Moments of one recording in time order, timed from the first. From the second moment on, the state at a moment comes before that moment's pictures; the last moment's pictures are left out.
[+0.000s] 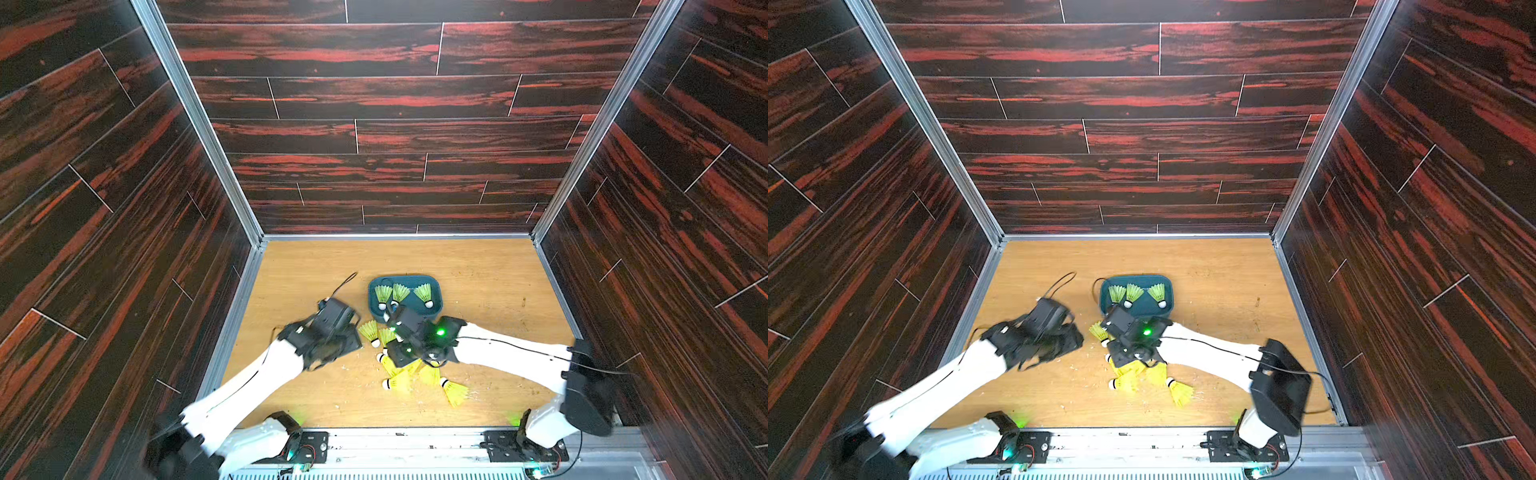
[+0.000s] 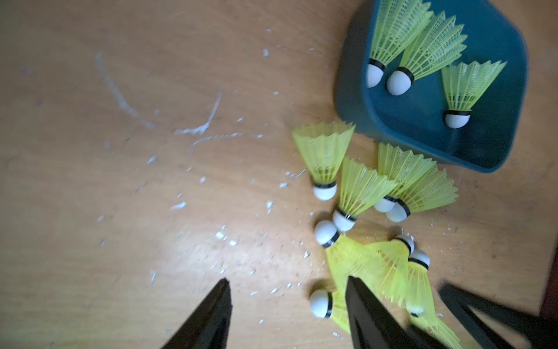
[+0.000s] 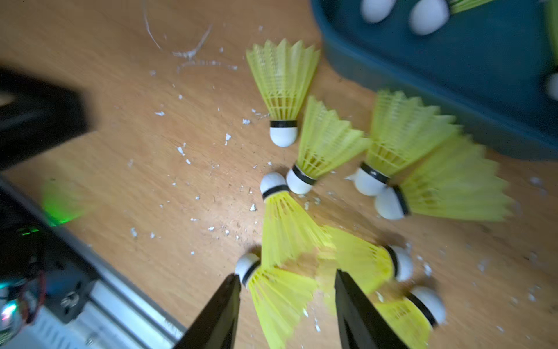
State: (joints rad) left arm -0.60 1.03 0.81 -0.82 -0.06 -0.96; right arm 1.09 1.65 1.23 -0.67 0.09 0.50
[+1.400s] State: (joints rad) left arm -0.60 0.58 0.63 -0.84 -0.10 -1.07; right arm 1.08 2.24 1.78 -0.85 0.24 0.48
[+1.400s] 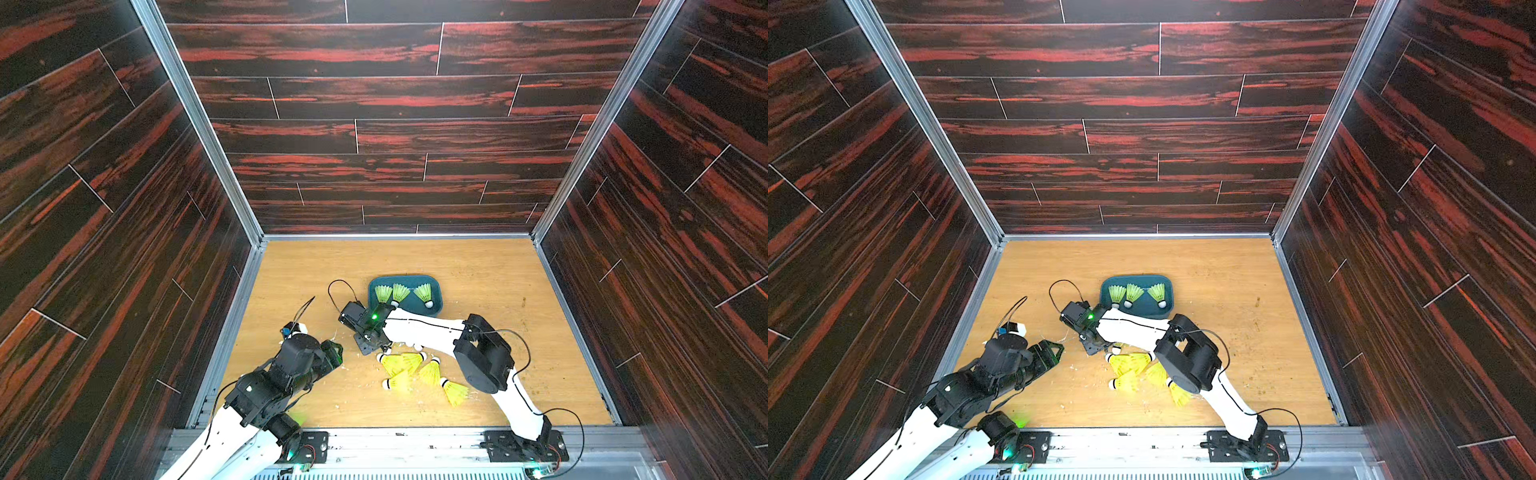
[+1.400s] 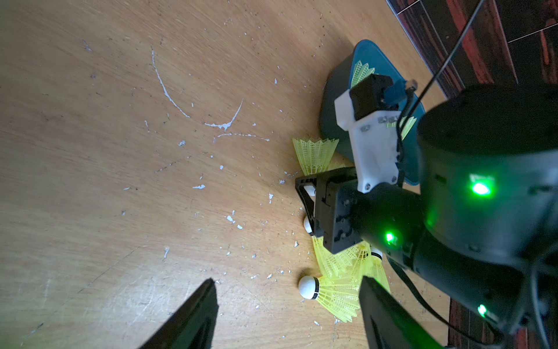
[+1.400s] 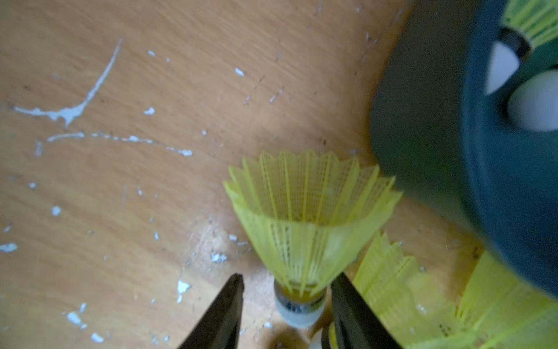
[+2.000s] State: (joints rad) left arm -0.60 0.59 0.63 -0.84 -0.10 -1.08; right arm 1.08 2.26 1.79 -0.86 0.23 0.48
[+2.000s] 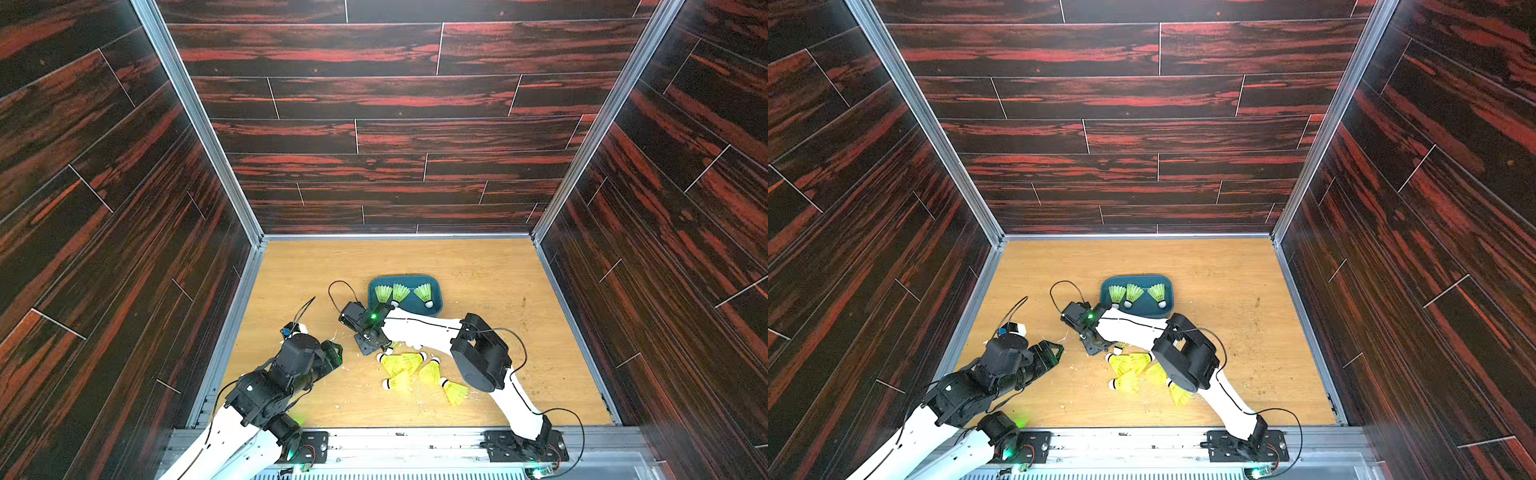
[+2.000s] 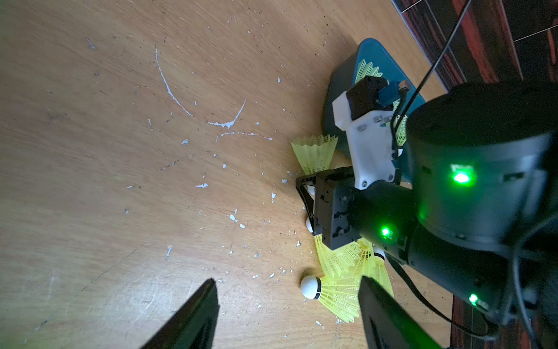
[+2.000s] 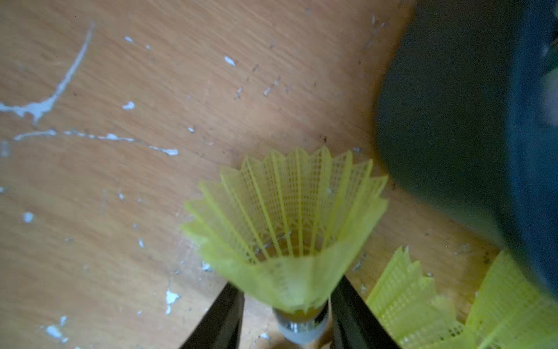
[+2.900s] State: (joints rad) left arm -0.60 0.70 0.76 -0.82 -0.11 -1.00; right arm 1.07 2.03 1.72 -0.88 0.17 0.48
